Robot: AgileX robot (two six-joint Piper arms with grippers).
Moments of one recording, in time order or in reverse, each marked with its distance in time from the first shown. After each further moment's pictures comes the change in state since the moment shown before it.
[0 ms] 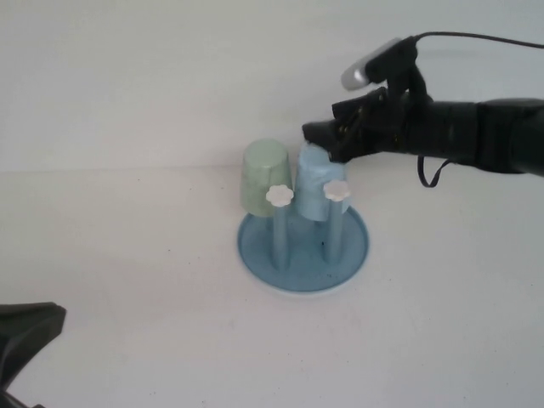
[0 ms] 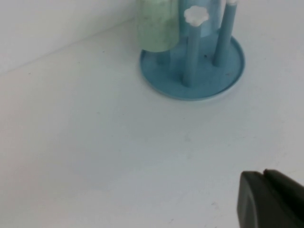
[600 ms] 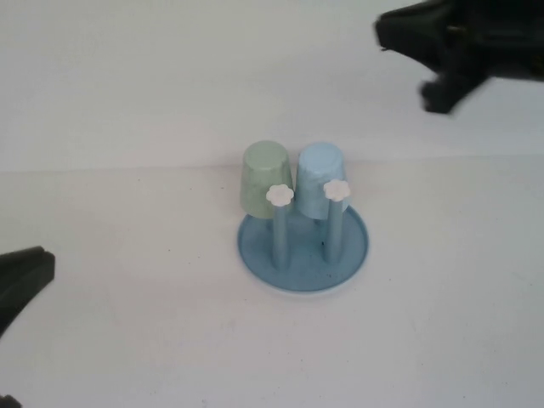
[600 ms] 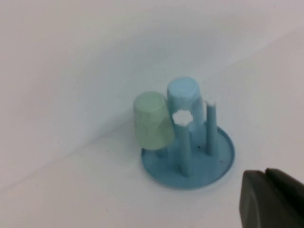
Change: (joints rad) right arm 0.000 -0.605 0.178 -0.528 0.075 0.393; left arm 0.000 -0.084 0.000 -0.157 -0.183 0.190
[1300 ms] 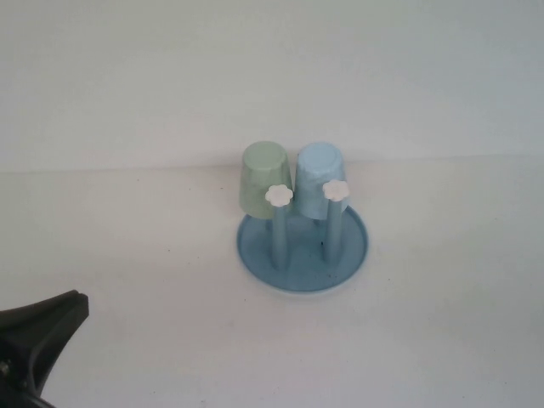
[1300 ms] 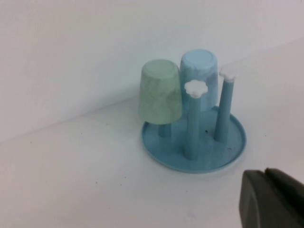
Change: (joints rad) right arm 0.000 -0.895 0.916 0.256 -0.168 -0.205; left arm 0.000 -0.026 0.305 -0.129 -0.306 0.046
